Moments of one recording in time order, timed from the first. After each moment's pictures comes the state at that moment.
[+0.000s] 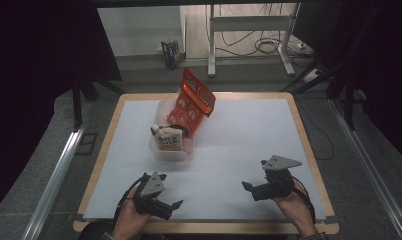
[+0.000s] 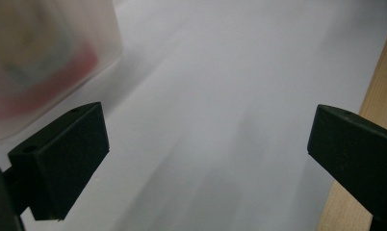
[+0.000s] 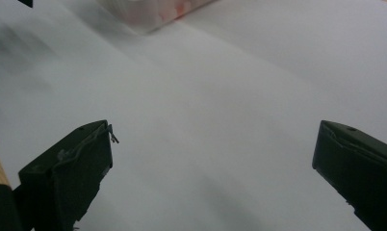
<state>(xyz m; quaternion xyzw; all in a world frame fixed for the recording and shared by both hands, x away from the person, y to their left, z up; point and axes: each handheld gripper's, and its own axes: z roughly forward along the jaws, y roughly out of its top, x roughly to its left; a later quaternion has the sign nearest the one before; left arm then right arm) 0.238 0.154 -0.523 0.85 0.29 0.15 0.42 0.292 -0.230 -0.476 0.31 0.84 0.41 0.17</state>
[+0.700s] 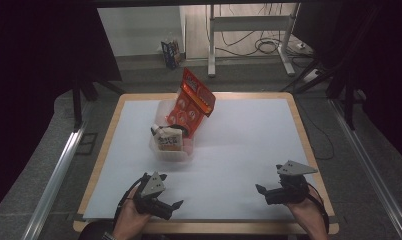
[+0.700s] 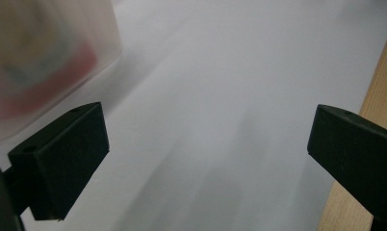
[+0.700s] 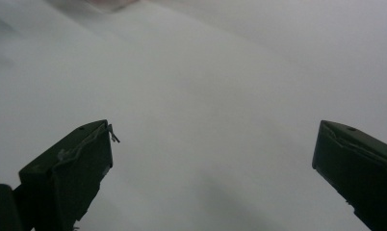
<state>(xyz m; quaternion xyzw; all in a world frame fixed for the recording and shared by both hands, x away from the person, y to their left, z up) 0.238 0.154 -0.523 0.85 0.29 0.15 0.41 0.281 -0.266 -0.482 0.35 0.83 0.39 0.19</state>
